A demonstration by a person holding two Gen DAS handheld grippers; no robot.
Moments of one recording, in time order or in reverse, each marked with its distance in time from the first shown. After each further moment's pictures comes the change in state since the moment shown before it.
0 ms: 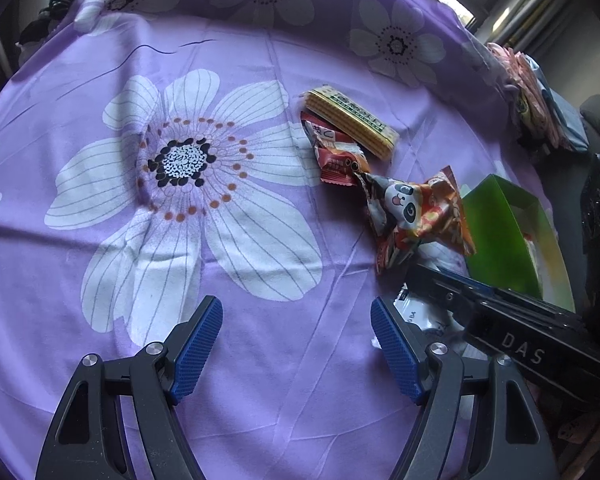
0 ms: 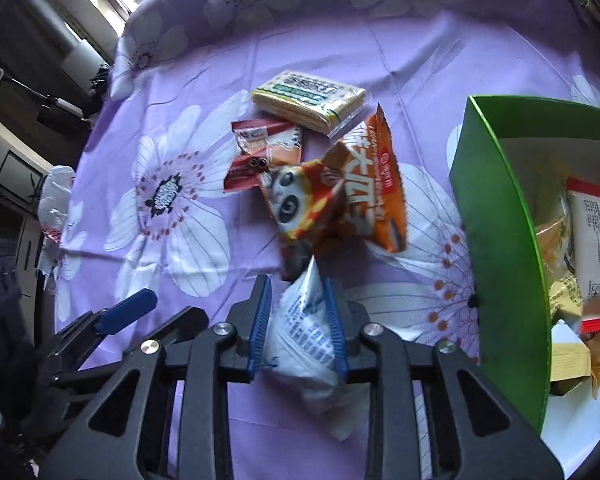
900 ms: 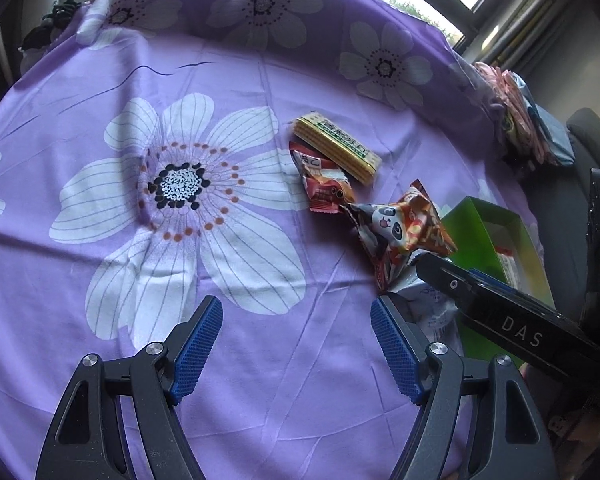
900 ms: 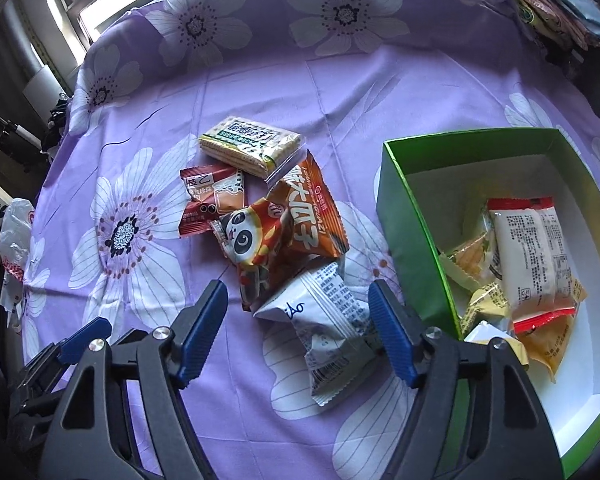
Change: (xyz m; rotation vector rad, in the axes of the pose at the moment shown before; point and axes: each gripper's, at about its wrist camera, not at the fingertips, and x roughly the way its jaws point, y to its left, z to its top) left arm -0.015 -0.002 0.004 -0.009 -0.069 -0.047; right arm -0.028 0.000 0.000 0.054 -0.144 -0.173
